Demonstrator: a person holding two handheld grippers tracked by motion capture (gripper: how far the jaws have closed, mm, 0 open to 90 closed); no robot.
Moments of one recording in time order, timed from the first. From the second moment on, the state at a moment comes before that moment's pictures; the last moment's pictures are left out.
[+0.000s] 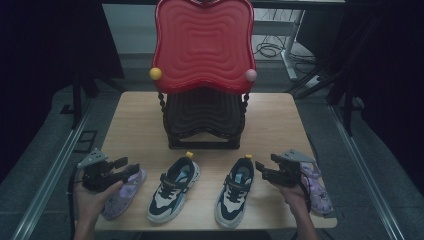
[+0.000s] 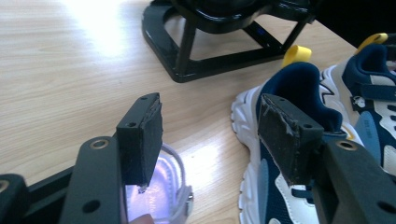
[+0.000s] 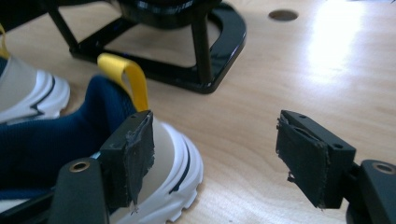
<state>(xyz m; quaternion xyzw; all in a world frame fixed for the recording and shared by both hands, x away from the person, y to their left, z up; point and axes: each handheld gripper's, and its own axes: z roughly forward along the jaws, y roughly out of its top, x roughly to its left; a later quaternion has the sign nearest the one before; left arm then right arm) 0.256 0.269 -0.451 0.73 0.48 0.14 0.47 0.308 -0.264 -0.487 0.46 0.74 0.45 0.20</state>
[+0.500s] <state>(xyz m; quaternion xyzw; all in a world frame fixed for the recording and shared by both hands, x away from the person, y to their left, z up) 0.258 0.250 -0.454 0.73 0.48 0.14 0.46 0.318 -0.271 -0.495 0.46 0.74 0.45 0.17</state>
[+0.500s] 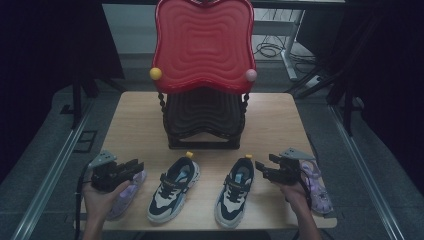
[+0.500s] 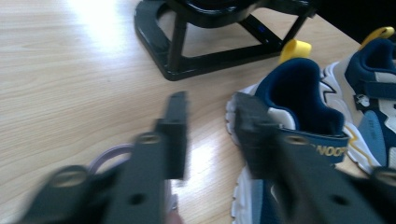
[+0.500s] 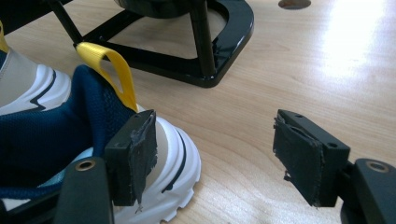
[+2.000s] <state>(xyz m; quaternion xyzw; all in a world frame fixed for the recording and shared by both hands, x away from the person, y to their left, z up) 0.166 0.291 -0.481 0.73 0.55 0.11 0.39 0.310 -0.265 -0.484 0.45 0.74 0.46 0.19</state>
